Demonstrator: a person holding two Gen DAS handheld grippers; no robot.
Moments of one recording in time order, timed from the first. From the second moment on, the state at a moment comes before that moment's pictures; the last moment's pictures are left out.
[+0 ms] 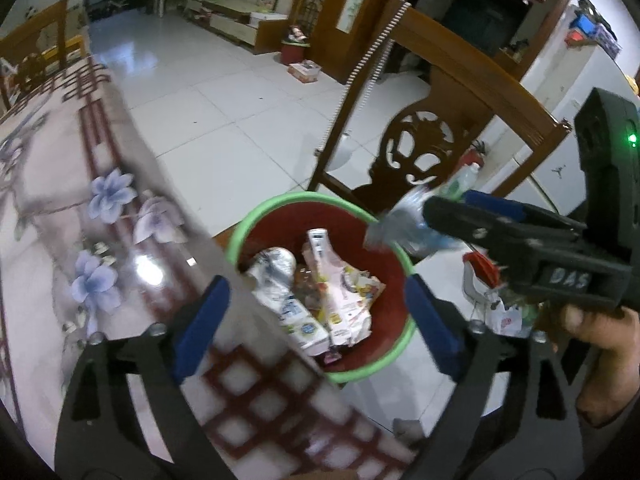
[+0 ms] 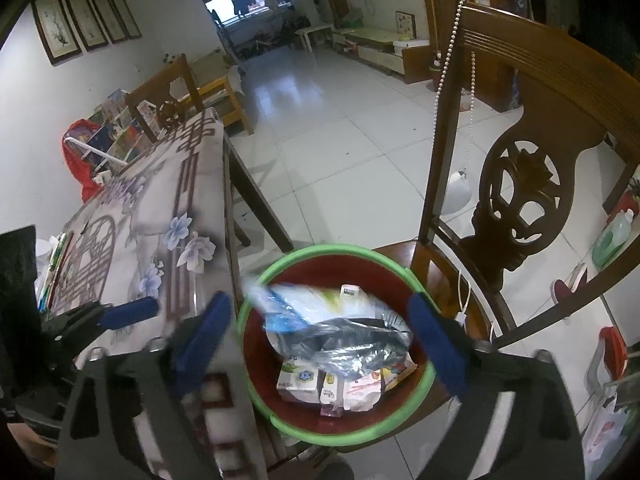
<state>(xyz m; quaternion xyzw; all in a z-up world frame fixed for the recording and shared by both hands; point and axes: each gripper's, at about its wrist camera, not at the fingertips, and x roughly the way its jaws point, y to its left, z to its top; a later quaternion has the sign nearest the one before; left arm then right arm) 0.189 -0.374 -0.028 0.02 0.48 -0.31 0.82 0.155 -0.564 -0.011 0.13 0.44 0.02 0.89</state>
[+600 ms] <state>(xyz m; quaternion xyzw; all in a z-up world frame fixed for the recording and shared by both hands) 0.144 -0.233 0.014 0.00 0.42 -0.23 0.88 0.144 -0.469 0.027 0.08 0.40 0.06 0.91</state>
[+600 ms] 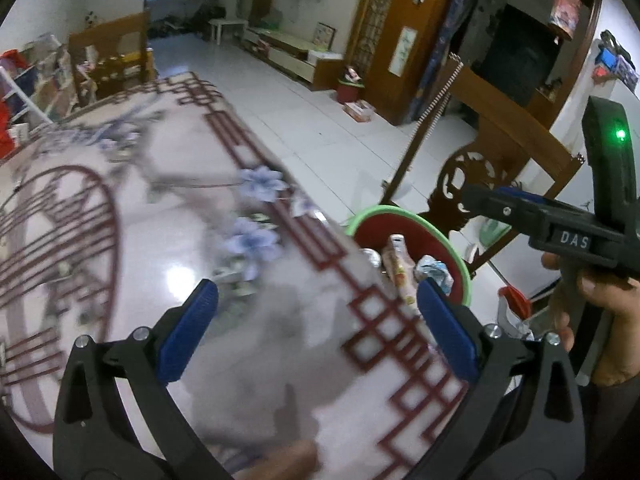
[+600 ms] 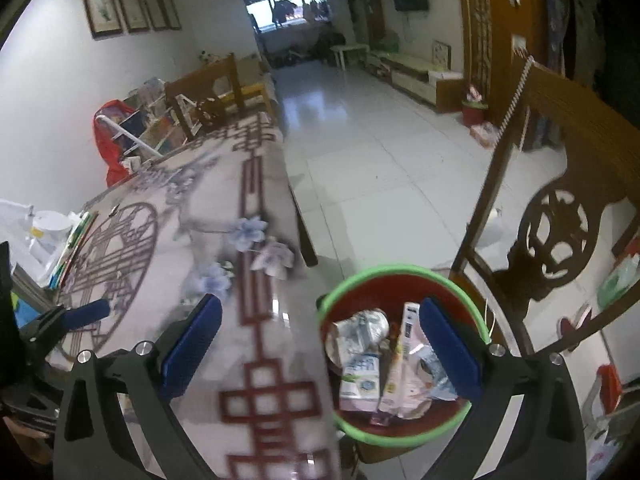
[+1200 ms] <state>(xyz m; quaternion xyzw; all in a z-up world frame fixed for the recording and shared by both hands) 0.069 -0.089 0.035 0.01 0.34 -0.10 0.93 0.083 -0.325 0.034 0.02 0.35 0.09 0.93</state>
